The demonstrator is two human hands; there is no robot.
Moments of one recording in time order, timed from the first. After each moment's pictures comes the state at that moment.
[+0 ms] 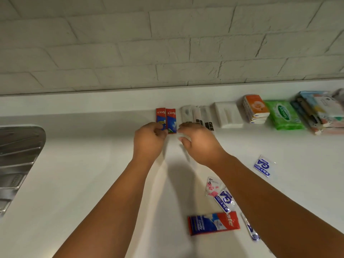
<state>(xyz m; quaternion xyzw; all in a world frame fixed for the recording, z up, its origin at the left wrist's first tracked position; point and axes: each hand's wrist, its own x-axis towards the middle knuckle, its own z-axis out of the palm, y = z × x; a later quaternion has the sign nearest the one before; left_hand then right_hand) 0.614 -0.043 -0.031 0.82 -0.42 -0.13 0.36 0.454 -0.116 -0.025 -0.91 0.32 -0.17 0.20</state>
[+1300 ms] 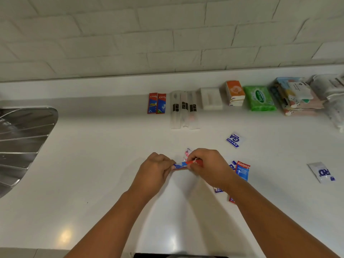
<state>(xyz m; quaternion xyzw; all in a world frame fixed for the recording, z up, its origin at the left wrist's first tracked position) 0.482 0.101 -0.066 0.71 -0.67 -0.04 0.22 0.296 -0.012 -0.030 -0.84 0.37 -0.12 0.39</state>
